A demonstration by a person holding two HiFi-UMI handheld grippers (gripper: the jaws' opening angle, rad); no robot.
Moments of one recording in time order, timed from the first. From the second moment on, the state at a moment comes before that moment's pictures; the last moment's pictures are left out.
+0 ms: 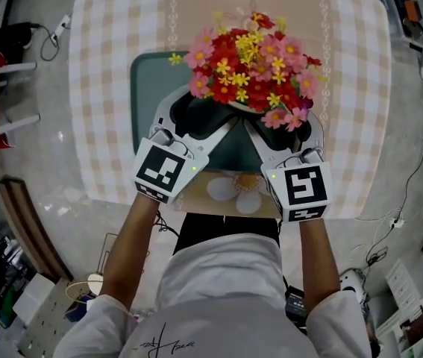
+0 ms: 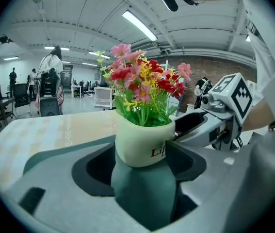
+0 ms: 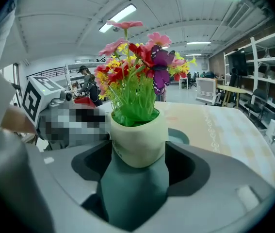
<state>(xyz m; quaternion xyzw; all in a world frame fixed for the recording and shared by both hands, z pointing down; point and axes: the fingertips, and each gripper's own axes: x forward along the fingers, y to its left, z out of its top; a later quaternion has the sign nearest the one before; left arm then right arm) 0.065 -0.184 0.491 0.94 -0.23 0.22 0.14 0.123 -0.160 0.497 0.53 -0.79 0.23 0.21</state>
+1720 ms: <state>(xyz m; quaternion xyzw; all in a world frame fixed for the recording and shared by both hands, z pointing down) 0.077 -0.174 0.489 0.96 -0.17 0.20 0.11 0.125 -0.168 0.509 0.48 -0.82 0.21 0.22</state>
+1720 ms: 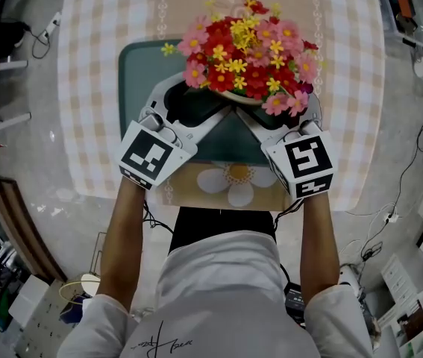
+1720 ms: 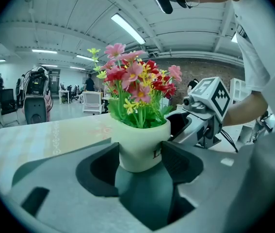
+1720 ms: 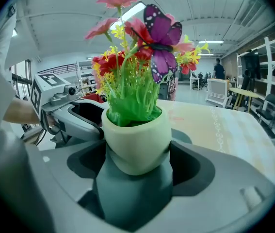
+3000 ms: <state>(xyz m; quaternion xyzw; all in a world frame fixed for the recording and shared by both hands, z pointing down) 0.042 -0.107 0.453 0.95 -0.20 0.20 0.14 0.092 -0.103 0.472 0.44 -0.84 0.21 0.23</state>
